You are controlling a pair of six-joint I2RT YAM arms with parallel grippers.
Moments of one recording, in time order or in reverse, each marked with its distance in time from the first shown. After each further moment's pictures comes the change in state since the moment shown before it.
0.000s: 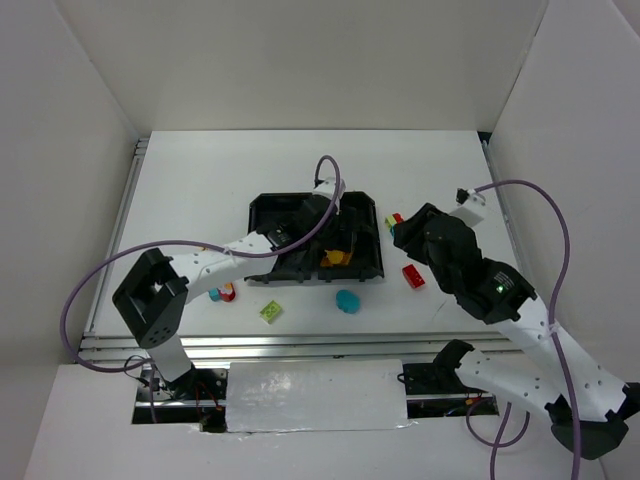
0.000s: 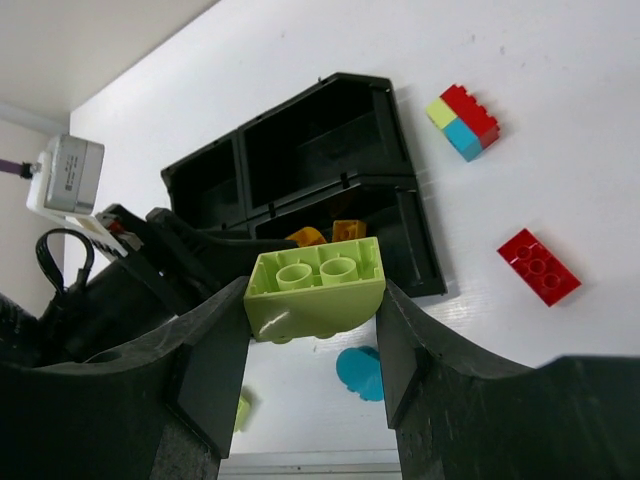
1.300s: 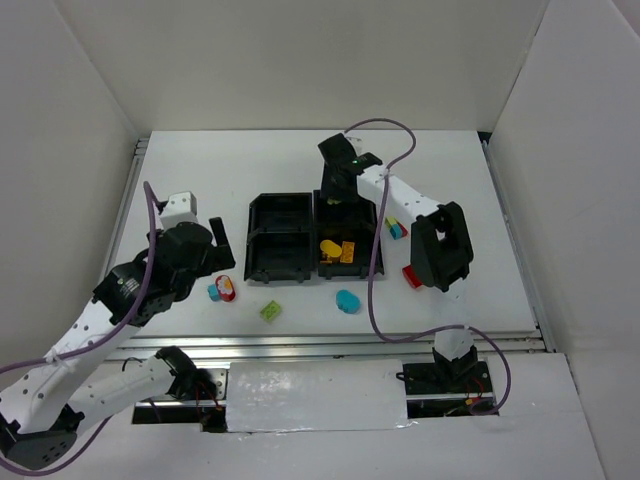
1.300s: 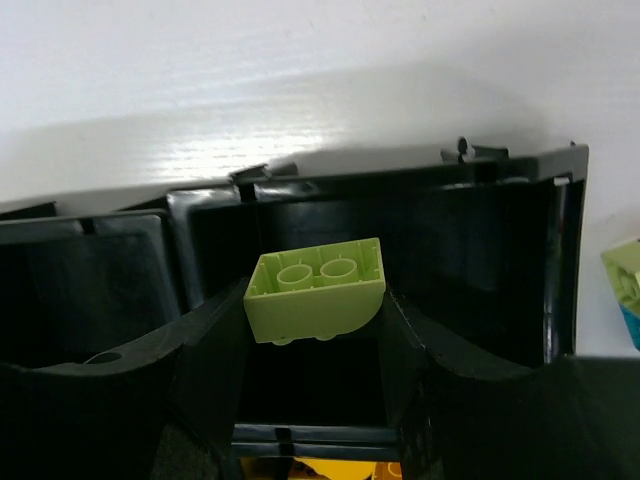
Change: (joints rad) left arm 0.171 -0.854 -0.162 -0.831 -0.385 -0.160; right arm -0.193 1.327 0.816 0.072 -0.337 -0.306
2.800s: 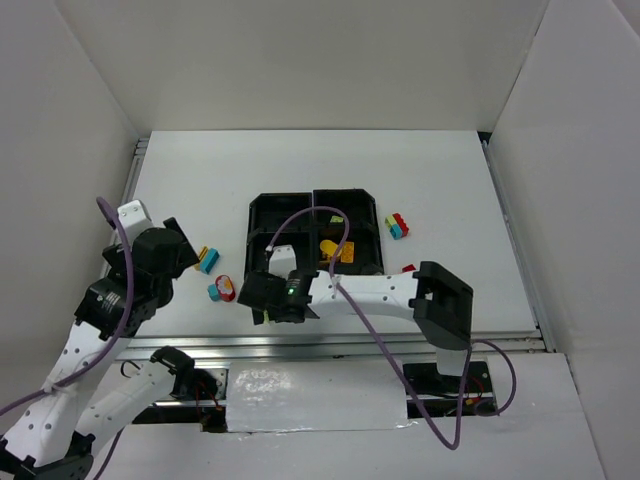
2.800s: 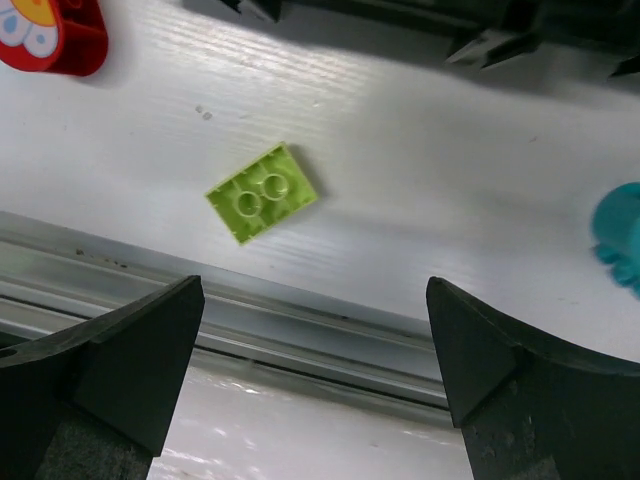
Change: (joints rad) left arm 0.244 -0.128 -0.062 -0.055 -0.153 -0.019; right arm 0.752 -0.298 -0.461 -0.055 0.189 0.412
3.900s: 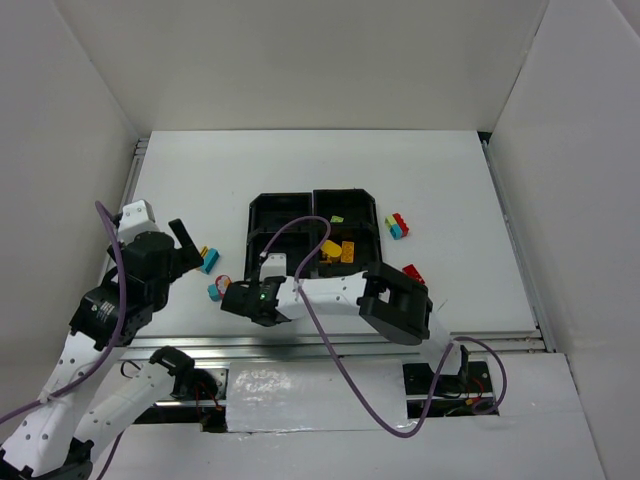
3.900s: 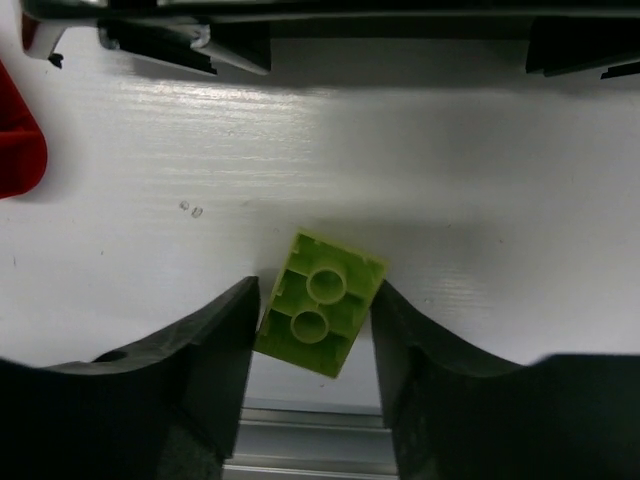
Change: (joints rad) left arm 0.000 -0.048 -0.031 0.090 0.129 0.096; right arm 0.019 0.306 0.168 -0.004 0.092 0.237
